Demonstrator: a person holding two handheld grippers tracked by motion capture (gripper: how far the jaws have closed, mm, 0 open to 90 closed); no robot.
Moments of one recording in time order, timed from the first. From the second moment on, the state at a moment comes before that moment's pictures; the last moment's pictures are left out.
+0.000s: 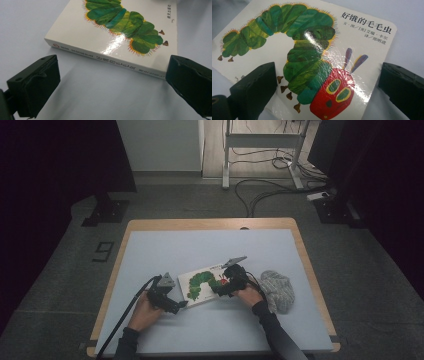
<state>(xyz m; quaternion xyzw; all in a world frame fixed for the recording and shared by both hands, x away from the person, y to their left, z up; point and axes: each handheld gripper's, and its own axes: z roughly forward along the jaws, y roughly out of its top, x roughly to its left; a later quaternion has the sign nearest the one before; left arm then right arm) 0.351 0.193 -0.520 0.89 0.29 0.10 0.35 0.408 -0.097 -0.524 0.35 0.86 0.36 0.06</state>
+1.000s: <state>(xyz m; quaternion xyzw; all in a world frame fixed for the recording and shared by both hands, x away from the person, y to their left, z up) 0.300 0.200 -0.526 0.86 0.33 0.10 0.37 0.410 -0.061 -0.525 0.28 0.88 0.37 0.04</state>
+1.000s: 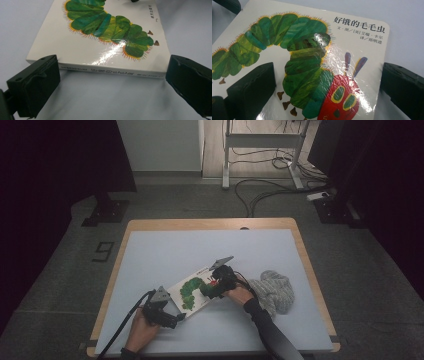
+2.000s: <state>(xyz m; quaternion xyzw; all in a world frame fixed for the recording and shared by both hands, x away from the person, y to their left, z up) 0.283 0.226 -0.525 0.85 0.35 0.11 0.37 0.372 -0.123 -0.469 0.28 0.88 0.37 0.12</state>
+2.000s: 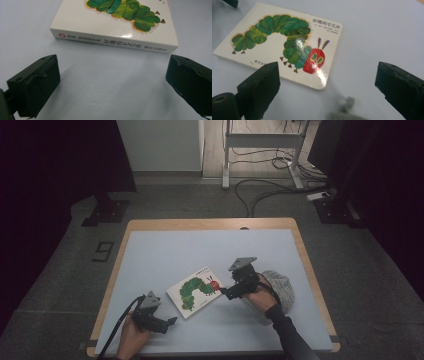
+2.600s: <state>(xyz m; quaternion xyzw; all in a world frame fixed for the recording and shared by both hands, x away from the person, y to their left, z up) 0.284 0.218 -0.529 0.87 0.36 0.13 0.33 0.358 -0.200 -0.467 0.35 0.86 0.34 0.16</state>
